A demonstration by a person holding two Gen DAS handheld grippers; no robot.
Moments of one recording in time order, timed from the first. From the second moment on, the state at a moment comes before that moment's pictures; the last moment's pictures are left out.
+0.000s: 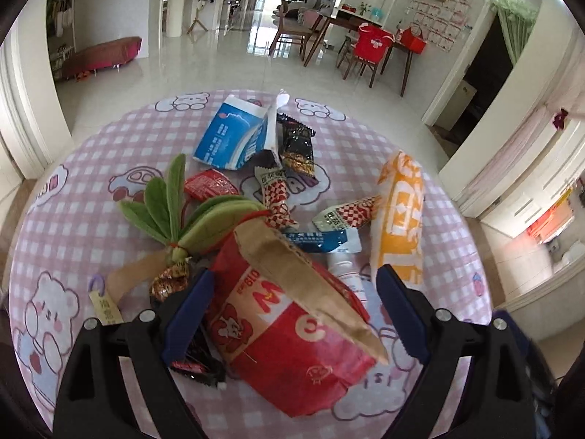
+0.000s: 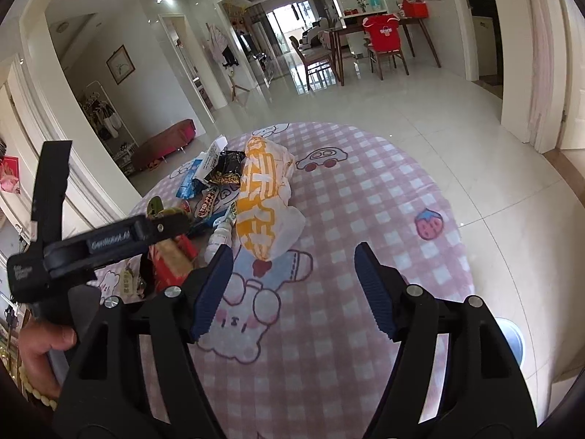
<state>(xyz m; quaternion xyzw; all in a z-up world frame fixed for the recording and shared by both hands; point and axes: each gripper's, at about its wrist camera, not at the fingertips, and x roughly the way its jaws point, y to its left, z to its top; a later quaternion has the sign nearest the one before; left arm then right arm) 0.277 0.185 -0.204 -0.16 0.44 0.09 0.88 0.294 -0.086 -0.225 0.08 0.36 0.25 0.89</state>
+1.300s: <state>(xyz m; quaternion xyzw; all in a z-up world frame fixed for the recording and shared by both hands) 0.174 0.159 -0.117 -0.10 0.33 0.01 0.94 0.250 -0.087 -0.190 0.08 0.33 0.29 0.89</state>
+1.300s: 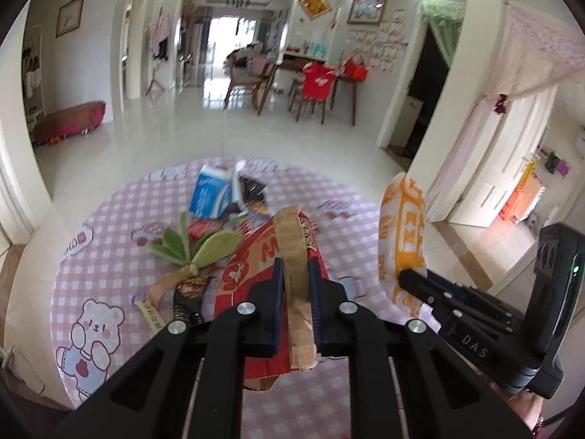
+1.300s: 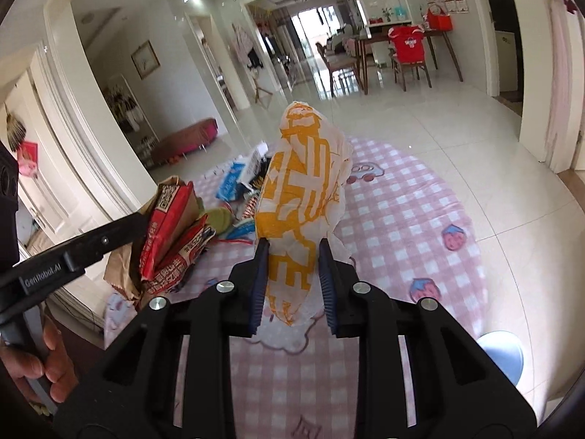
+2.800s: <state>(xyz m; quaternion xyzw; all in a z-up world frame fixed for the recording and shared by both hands) 0.257 -0.204 -0.229 0.05 0.44 -0.27 0.86 0.150 -0.411 -0.271 0.21 0.32 -0.02 0.92</state>
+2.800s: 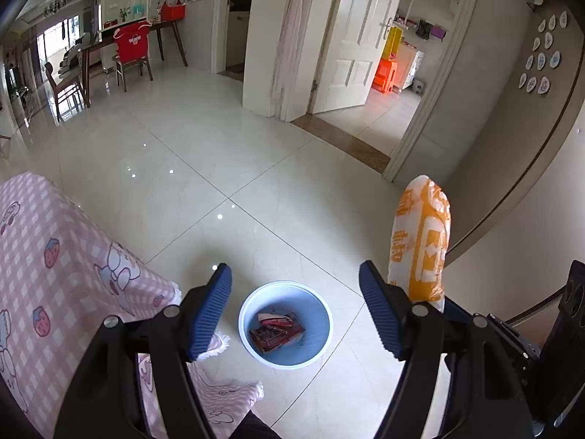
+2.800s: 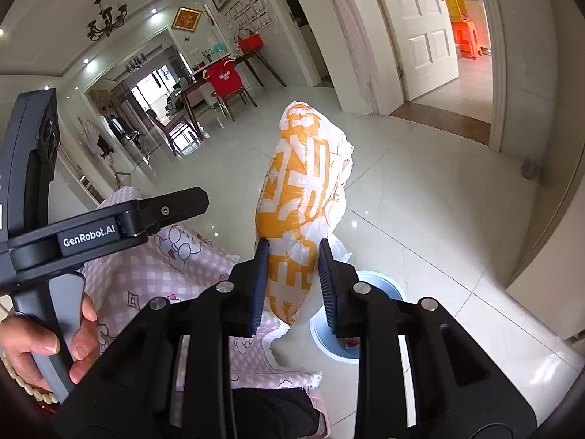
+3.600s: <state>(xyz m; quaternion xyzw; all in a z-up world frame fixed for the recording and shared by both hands) 0.268 -0.151 -0.212 0.01 0.43 -0.23 0.87 0.171 -0.405 -0.280 0.20 0.33 -0.04 0.92</state>
